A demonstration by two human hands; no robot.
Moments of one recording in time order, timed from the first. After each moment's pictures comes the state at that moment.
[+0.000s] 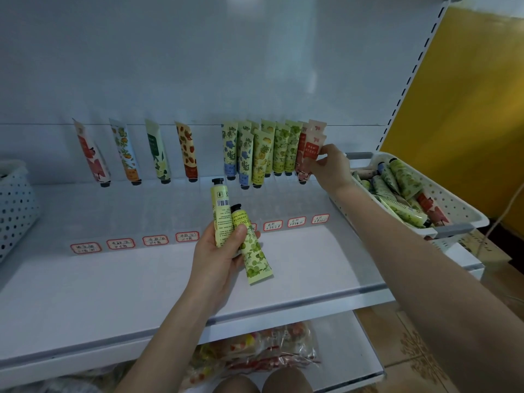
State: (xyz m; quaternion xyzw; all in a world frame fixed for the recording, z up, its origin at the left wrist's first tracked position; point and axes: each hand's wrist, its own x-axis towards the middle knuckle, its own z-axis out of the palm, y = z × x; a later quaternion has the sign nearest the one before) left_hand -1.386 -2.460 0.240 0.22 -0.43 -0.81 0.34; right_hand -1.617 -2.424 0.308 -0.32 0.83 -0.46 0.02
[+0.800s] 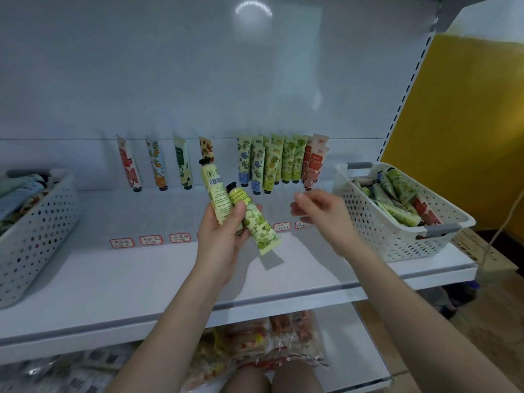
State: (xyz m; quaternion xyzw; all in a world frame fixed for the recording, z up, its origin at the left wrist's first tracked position) left_hand -1.367 -2.457 0.287 0.21 -0.45 -0.77 0.41; right_hand -1.515 -2.363 0.301 -0.38 0.71 -0.57 0.15
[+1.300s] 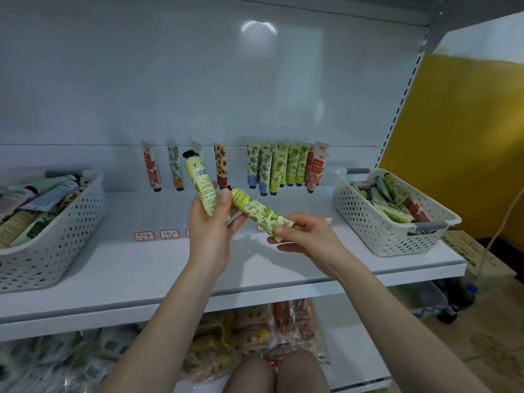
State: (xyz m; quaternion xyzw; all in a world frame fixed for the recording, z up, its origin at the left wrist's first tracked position) left_hand -1.328 -2.447 0.313 0.20 -0.43 -0.72 0.50; right_hand -1.449 -2.341 0.307 -0.35 0.61 -0.61 0.37
